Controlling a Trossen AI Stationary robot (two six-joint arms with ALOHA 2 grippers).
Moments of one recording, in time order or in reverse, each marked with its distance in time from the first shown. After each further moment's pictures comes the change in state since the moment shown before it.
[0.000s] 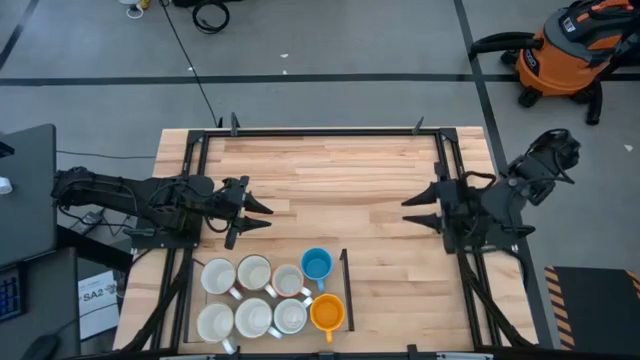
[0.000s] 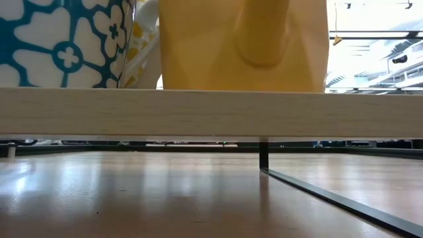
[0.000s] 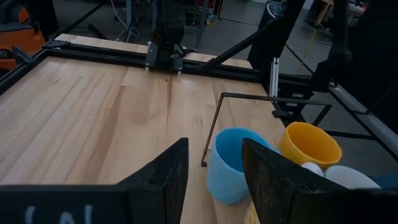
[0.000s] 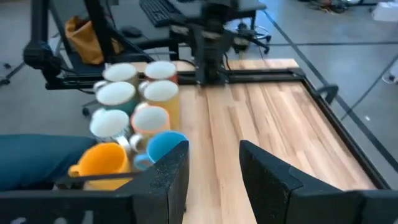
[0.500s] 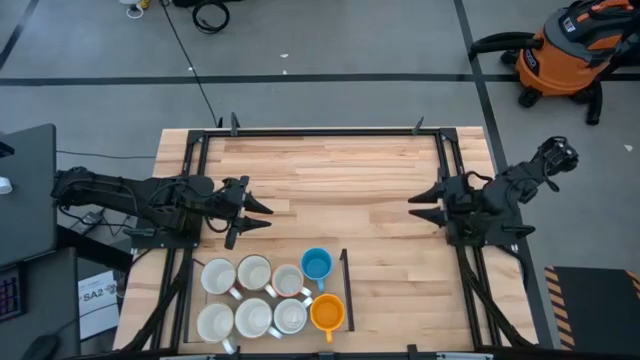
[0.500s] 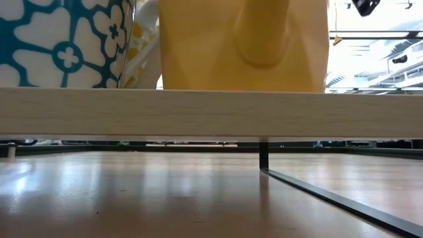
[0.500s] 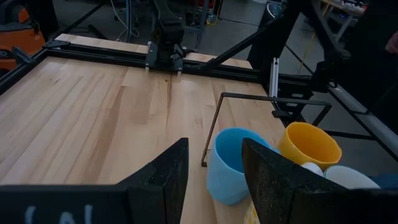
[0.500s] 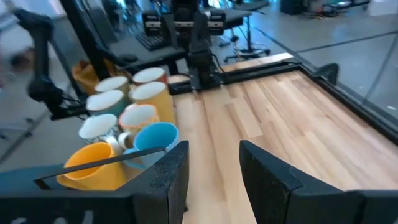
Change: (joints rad) left arm 0.000 0.000 0.000 0.001 0.000 0.000; right arm -0.079 -0.459 -0.630 0.368 -0.031 0.041
